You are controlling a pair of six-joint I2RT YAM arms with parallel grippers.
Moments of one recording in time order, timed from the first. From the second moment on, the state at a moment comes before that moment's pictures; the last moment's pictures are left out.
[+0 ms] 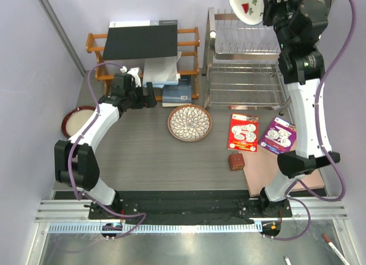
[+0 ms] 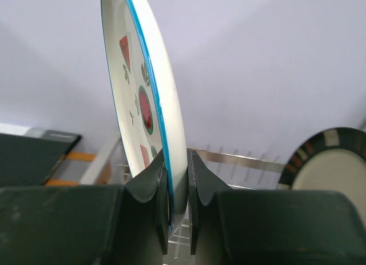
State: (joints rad) left arm -0.22 1.56 1.27 -0.39 0.14 -0.24; right arm 0.21 1.67 2.34 -0.39 0.06 -0.12
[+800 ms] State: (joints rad) left arm -0.22 1.70 1.33 -0.36 0.17 -0.35; right arm -0.08 1.87 2.48 -0.38 0.27 -0.23
